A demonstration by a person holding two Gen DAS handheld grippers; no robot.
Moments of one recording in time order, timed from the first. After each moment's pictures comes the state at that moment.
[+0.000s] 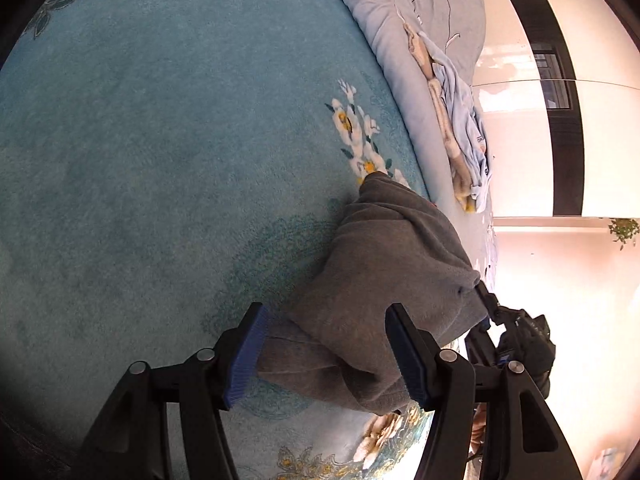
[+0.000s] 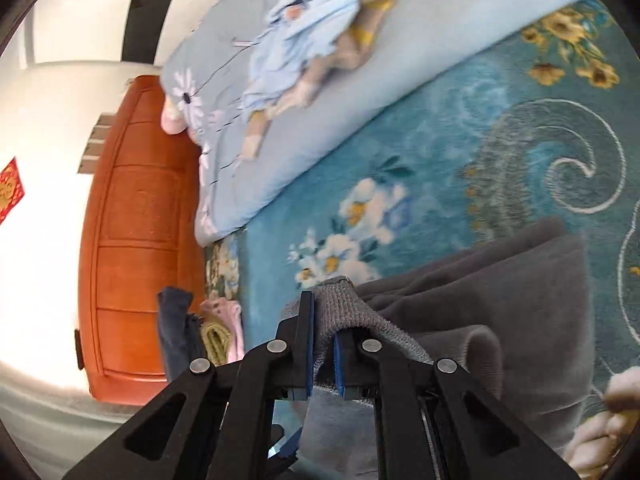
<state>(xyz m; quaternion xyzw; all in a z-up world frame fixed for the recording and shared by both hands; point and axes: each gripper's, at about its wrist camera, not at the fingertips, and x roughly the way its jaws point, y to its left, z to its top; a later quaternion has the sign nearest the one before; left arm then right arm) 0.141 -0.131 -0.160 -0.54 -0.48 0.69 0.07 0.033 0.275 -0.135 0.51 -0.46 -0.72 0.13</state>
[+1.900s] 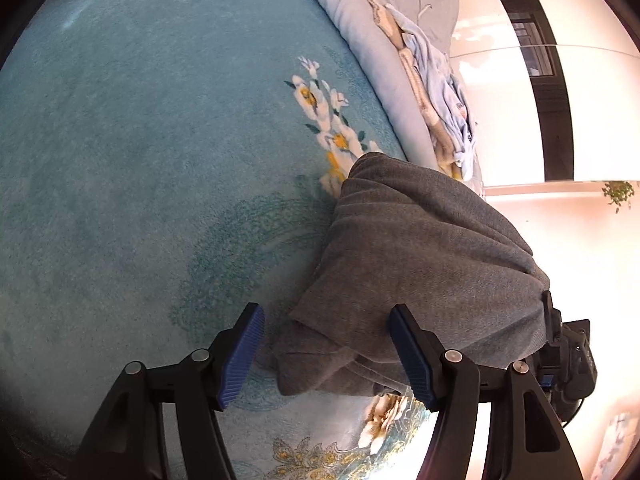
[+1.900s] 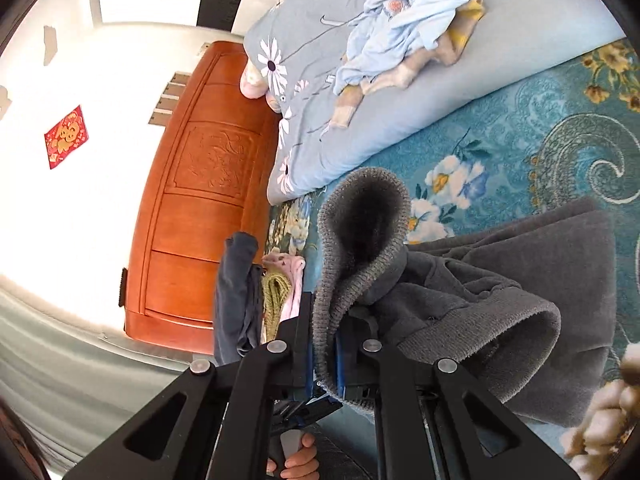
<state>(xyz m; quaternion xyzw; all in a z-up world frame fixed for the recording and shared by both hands) 0.127 -0.103 -0.152 -0.56 -0.43 0.70 0.12 0.076 0.253 -0.055 0.47 -0.43 -0.72 0.26</state>
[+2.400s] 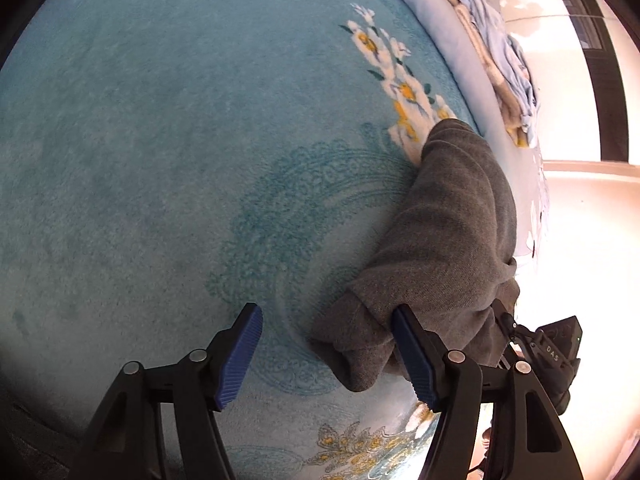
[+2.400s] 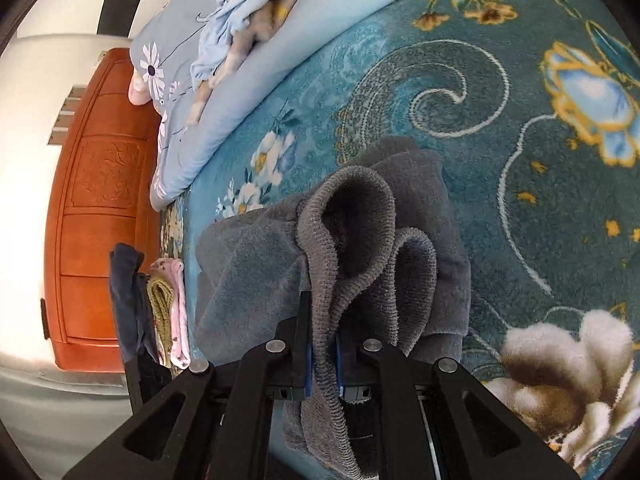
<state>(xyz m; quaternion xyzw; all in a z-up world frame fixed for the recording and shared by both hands) 0.128 -0.095 -0.184 -0.64 -0.39 0.66 0.06 0.085 0.298 -0.161 0.57 -0.38 -0.72 0.12</state>
